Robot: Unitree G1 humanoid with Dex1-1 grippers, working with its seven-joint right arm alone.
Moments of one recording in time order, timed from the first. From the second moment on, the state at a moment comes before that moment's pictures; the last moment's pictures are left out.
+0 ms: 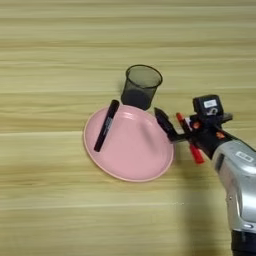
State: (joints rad) arm 0.00 -0.50 -0.30 -0.17 0.26 0.42 0.49
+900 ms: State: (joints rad) arm -0.01 -0.38 -0.06 -0.12 0.23 0.47 0.52
